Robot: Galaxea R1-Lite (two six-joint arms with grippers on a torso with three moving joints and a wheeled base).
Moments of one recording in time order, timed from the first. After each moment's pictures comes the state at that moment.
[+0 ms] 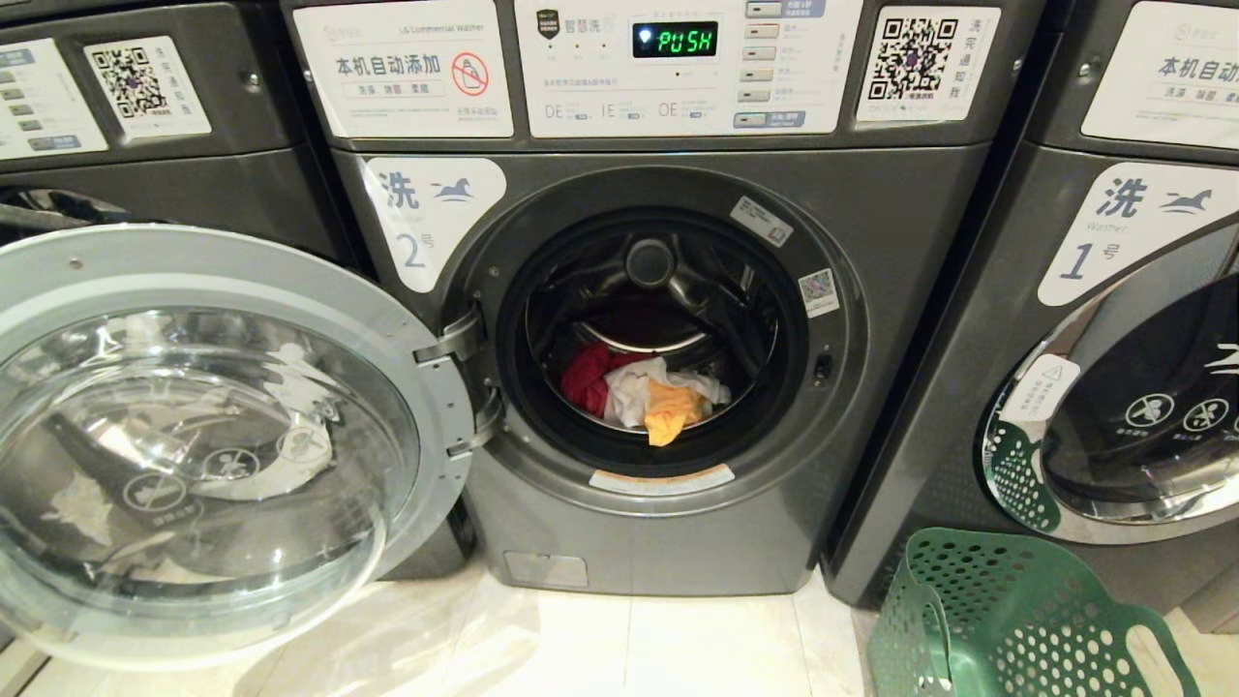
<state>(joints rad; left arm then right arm) 0.01 0.00 0.00 0.00 0.00 0.01 0.01 0.00 0.00 0.00 -0.01 0.00</state>
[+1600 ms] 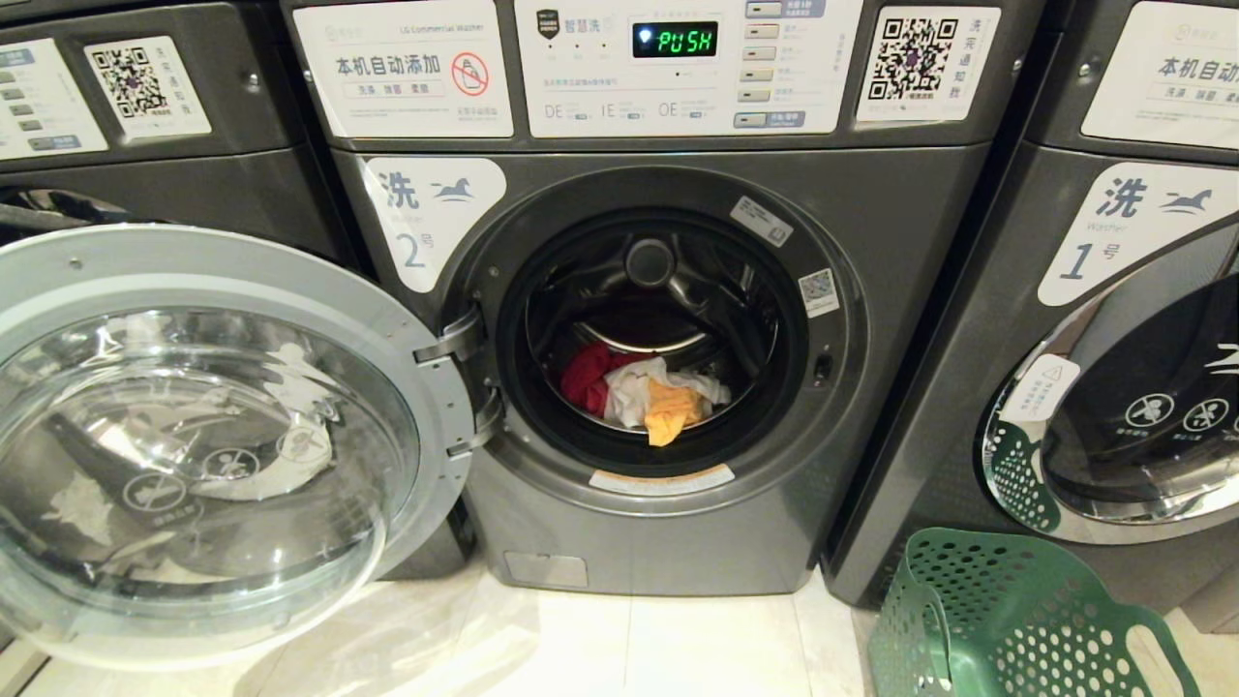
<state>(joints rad) 0.01 0.00 0.00 0.00 0.00 0.01 0.01 0.00 0.00 0.00 -0.02 0.01</state>
